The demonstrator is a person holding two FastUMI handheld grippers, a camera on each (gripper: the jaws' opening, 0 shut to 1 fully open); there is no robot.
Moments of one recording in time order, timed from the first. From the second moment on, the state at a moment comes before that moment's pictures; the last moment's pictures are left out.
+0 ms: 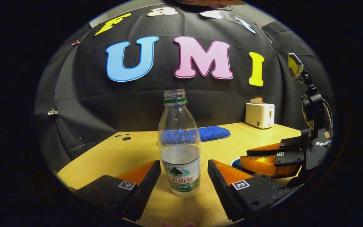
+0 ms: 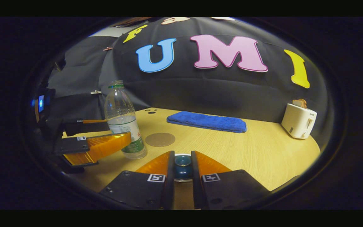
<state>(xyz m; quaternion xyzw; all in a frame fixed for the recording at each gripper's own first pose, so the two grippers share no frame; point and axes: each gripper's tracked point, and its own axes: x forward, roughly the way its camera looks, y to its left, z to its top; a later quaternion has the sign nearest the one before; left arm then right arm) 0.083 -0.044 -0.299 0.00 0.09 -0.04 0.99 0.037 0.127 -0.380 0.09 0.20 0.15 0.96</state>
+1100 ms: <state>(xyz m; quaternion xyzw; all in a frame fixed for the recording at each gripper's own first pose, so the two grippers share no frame) 0.101 -0.035 -0.308 0.05 0.11 -0.01 0.99 0.024 0.024 -0.336 0.07 0.17 0.06 0.98</state>
